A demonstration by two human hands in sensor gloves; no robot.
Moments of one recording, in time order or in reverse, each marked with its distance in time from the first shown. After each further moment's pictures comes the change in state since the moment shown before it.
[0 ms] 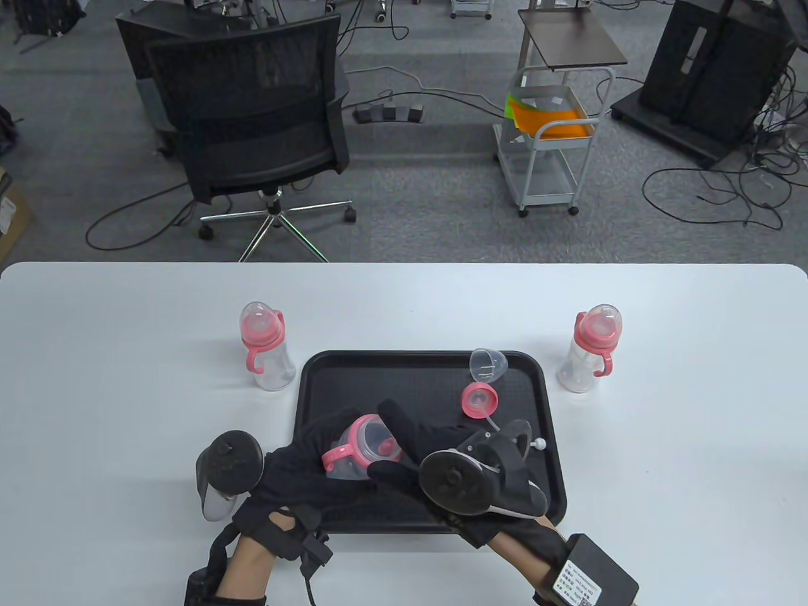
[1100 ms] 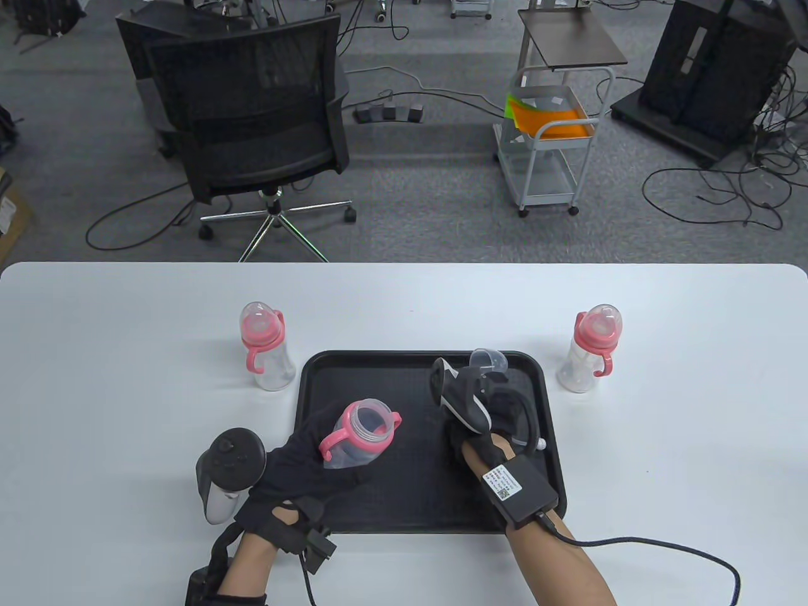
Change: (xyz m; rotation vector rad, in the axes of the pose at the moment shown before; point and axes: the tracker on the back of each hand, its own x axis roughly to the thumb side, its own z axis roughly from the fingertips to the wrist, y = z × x) left_hand -0.012 0.000 -0.001 0.026 0.109 -0.010; right_hand -0.150 0.185 -0.040 0.417 0.728 0.595
